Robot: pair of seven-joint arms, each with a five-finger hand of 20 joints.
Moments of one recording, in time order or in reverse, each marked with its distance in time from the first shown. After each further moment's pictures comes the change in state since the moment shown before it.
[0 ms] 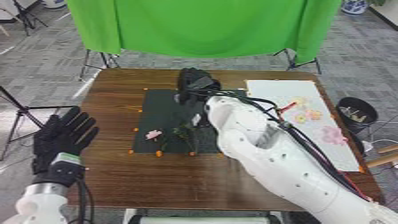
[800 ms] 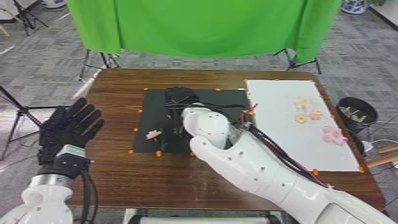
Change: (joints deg) left arm -3.9 1.9 2.3 0.3 0.0 0.6 -0.1; right arm 4.0 -9.1 -7.2 16.4 -4.5 -2.3 4.3
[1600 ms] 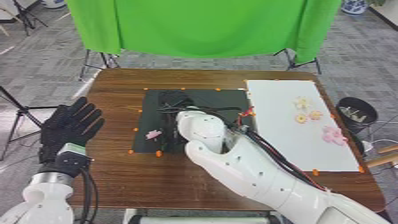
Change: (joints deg) left arm -0.9 0.4 0.4 0.5 0.0 0.6 -0.2; right arm -1.2 -0.6 -0.5 -2.9 0.0 -2.6 0.5
